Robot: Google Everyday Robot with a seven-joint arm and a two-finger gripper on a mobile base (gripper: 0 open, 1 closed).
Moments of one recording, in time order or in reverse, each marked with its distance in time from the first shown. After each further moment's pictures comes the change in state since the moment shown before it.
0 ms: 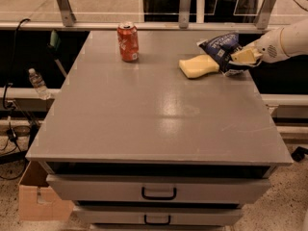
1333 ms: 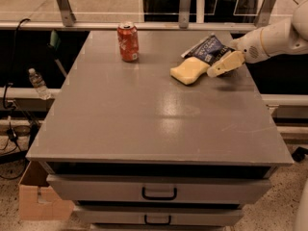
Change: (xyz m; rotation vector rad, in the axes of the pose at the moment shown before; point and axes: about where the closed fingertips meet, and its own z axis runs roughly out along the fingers) arm -0.027 0.043 0.033 -0.122 -0.024 -0.052
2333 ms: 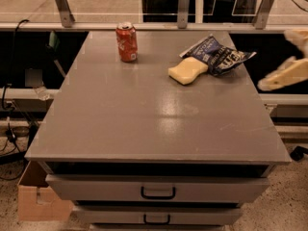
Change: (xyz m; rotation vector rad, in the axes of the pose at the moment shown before) arm 0.017 0.058 -0.160 0.137 -0.087 -0.164
